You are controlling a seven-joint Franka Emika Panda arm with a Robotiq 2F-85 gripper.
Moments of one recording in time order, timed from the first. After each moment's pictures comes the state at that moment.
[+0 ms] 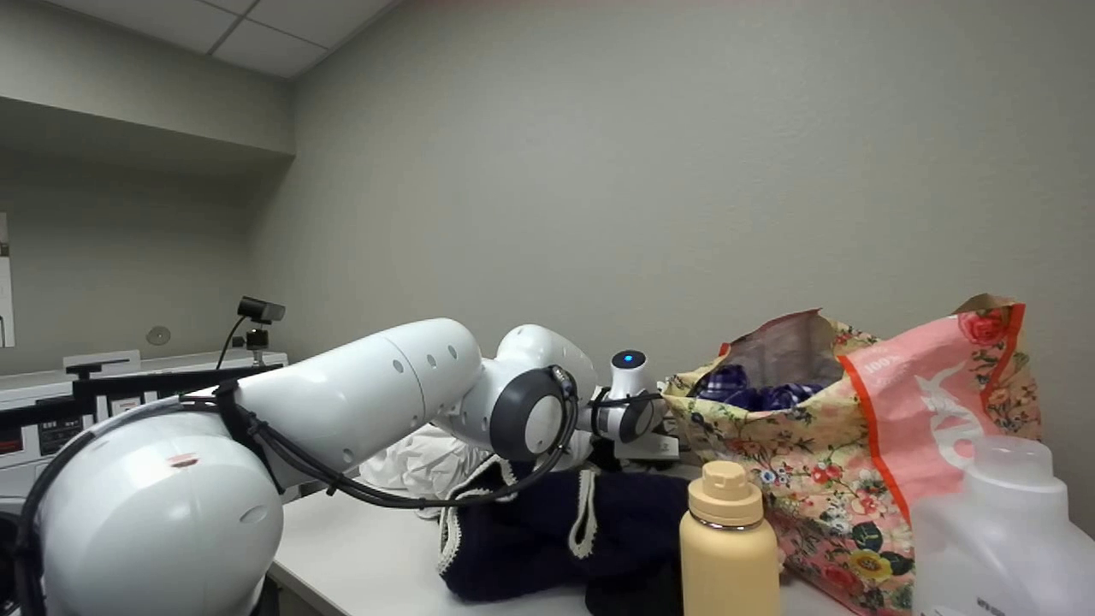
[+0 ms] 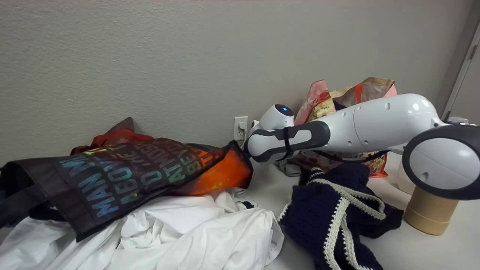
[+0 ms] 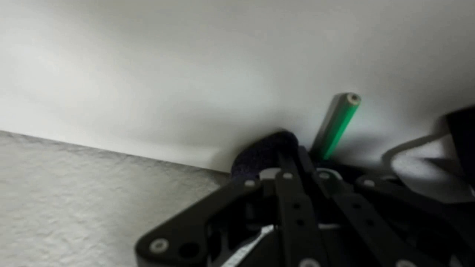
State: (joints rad) arm -0.04 1.33 0.15 -0.76 -0.02 2.70 -0.37
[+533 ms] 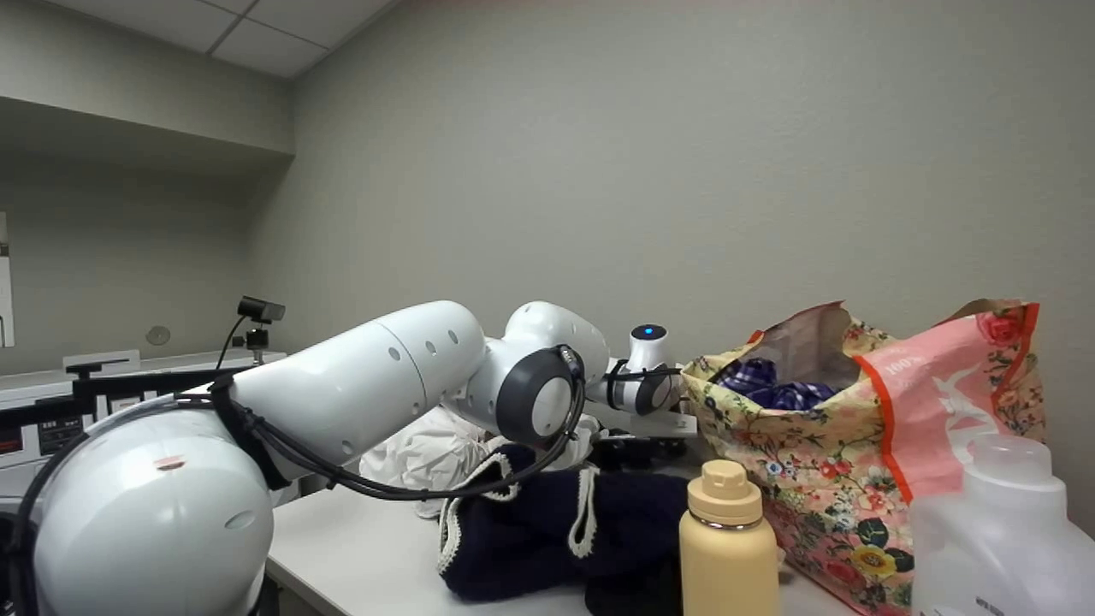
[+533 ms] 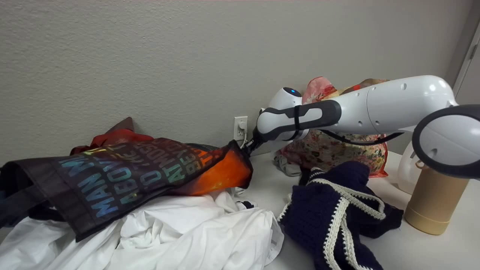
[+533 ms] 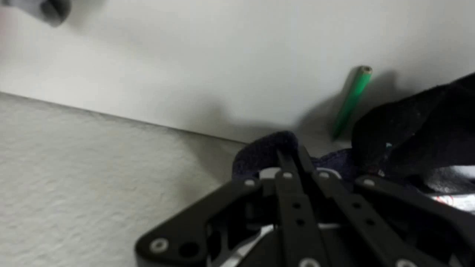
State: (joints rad) arm -0.11 1.25 0.18 -0.76 -0.01 2.54 -0.42
